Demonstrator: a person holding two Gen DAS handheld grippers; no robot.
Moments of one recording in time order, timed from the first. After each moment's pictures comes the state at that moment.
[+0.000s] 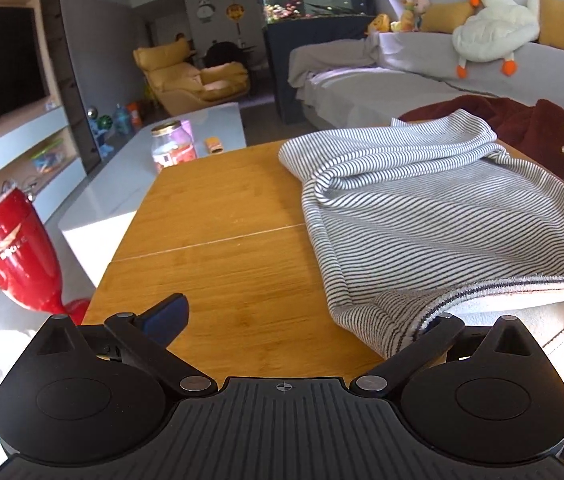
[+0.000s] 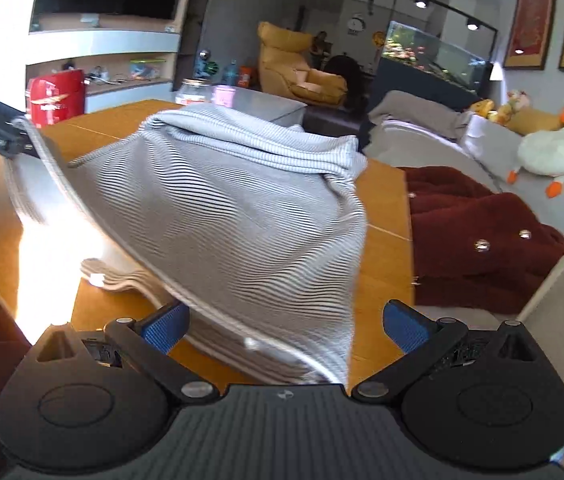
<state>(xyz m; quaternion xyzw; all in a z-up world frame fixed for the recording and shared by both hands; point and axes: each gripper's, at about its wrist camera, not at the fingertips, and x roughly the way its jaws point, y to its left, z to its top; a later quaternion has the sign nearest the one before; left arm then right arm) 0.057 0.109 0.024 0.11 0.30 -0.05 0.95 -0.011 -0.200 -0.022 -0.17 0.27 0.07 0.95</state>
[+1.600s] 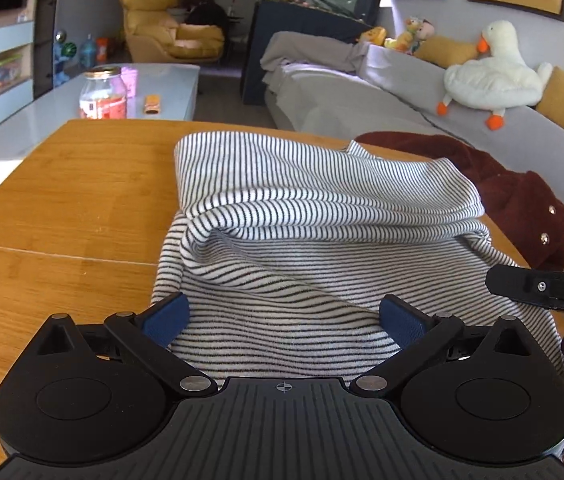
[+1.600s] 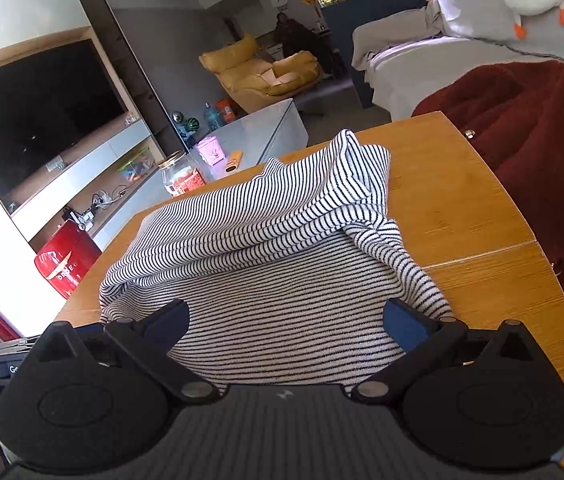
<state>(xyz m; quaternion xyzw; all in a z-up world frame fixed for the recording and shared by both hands) 0.160 0.066 -0.003 -0.05 0.34 -0.12 0.93 0.145 -0.216 -0.029 0.19 0.31 0.14 0.92</state>
